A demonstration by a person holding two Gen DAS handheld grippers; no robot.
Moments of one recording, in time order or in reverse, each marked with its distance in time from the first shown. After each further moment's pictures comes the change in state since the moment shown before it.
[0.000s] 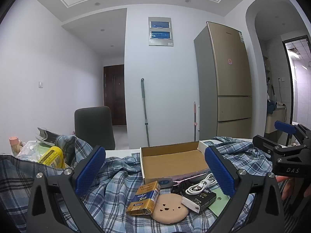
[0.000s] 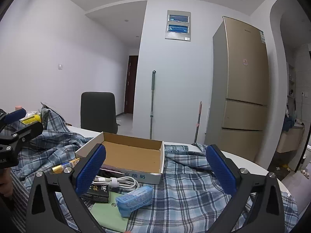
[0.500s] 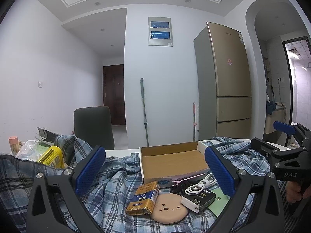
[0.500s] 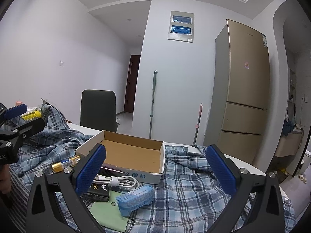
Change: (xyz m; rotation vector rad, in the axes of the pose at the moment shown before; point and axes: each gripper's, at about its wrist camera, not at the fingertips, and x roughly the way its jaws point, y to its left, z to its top) left arm -0.001 -0.001 0.001 -0.001 0.002 -0.004; right arm -0.002 0.005 -0.001 -0.034 -0.002 -0.004
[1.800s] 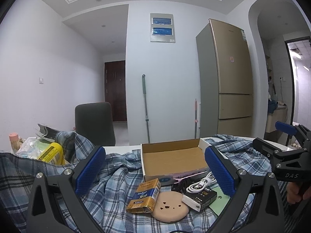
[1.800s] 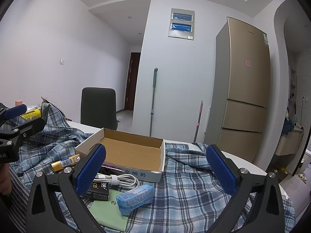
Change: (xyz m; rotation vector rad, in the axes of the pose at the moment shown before) left arm 0.004 0.004 0.002 -0.006 0.035 0.014; right arm 0.004 -0.001 -0.001 0.005 0.015 0.007
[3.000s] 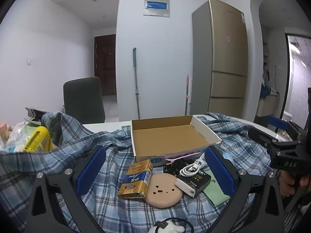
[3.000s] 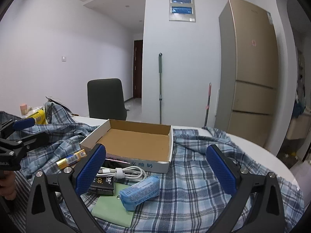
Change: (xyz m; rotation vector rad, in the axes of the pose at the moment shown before) left arm 0.025 0.000 0.006 0.001 0.229 -0.087; right arm 0.019 -0.017 0.002 0.082 0.129 0.091
